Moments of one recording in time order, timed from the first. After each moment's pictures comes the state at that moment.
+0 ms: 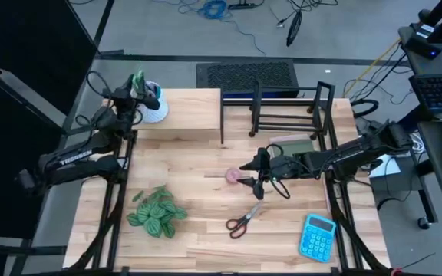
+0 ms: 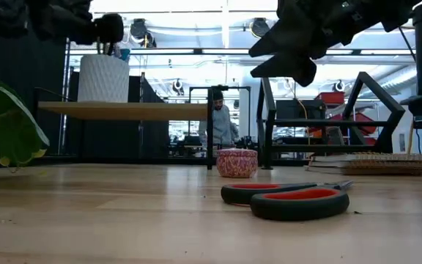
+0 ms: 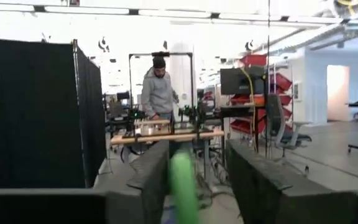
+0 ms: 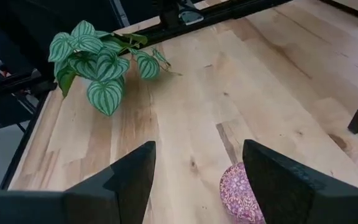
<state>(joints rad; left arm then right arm) 0.65 0.73 0.42 0.72 -0.59 0.30 0.18 1.35 0.70 0.21 0.20 0.40</state>
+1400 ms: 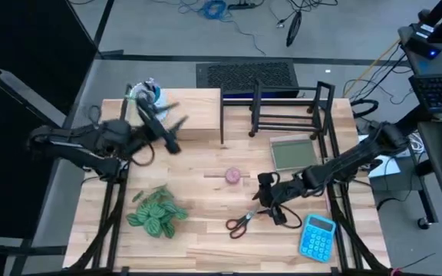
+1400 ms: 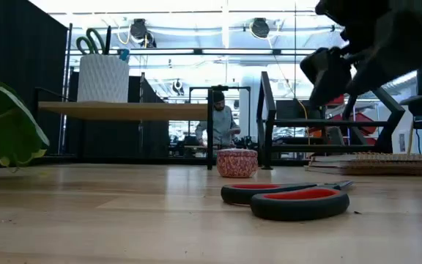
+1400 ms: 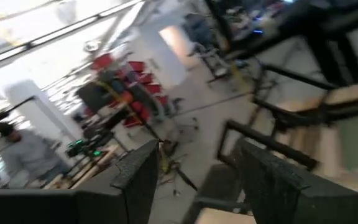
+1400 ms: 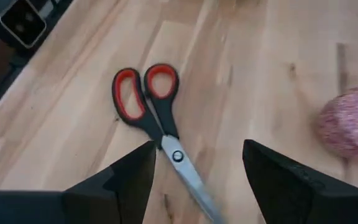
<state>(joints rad) -0.17 1.00 0.98 0.06 -0.76 0.66 0.41 1.43 0.70 -0.07 0.07 0.11</state>
